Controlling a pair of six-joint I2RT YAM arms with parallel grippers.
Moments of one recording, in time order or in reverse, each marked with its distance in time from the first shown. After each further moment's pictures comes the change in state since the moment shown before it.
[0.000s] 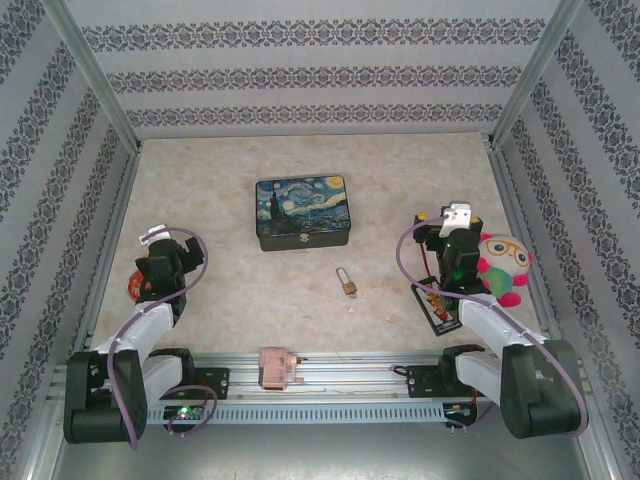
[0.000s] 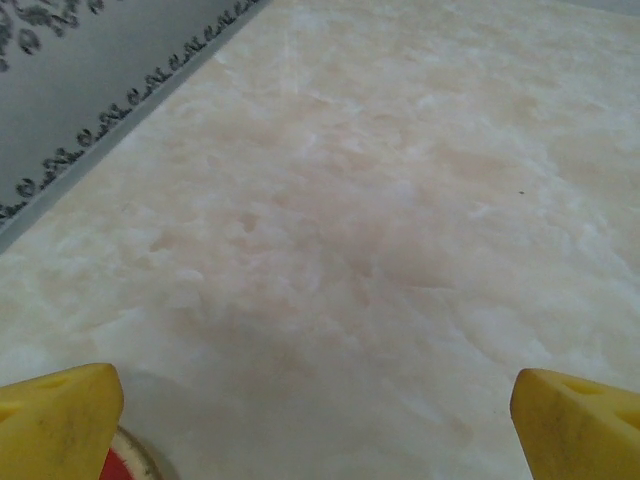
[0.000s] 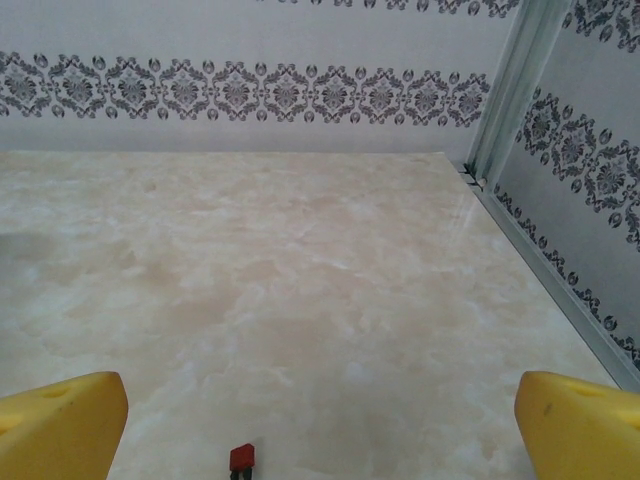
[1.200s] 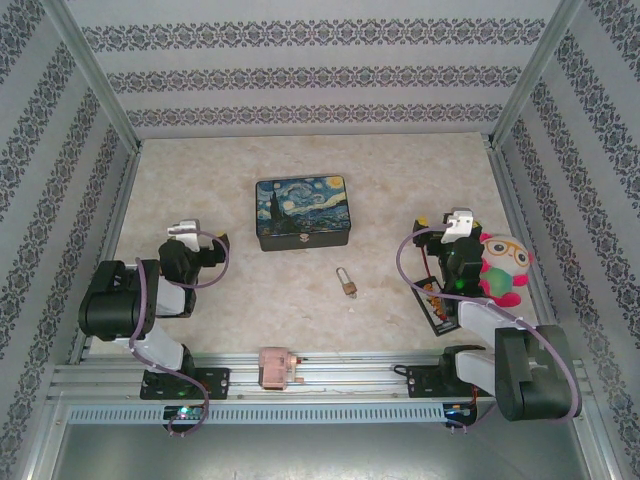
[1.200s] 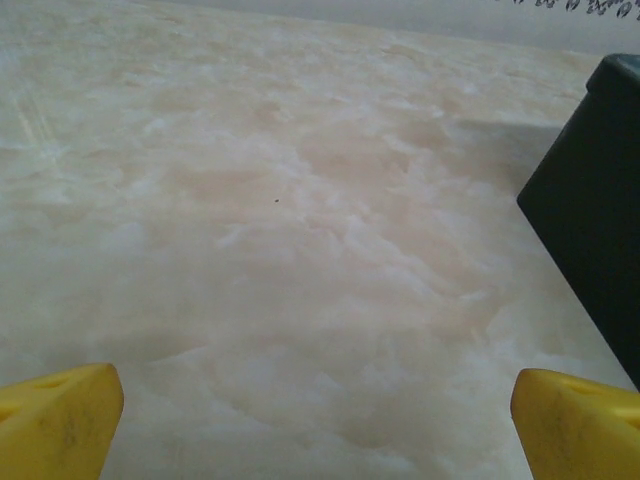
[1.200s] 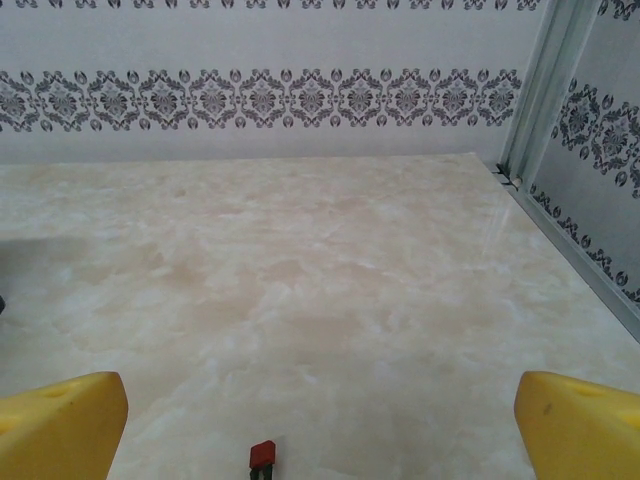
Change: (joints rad) left arm 0.002 0.547 -0.047 0.779 0.420 0.137; right arm -0.058 0.077 -0.089 0.212 -0.132 0.031
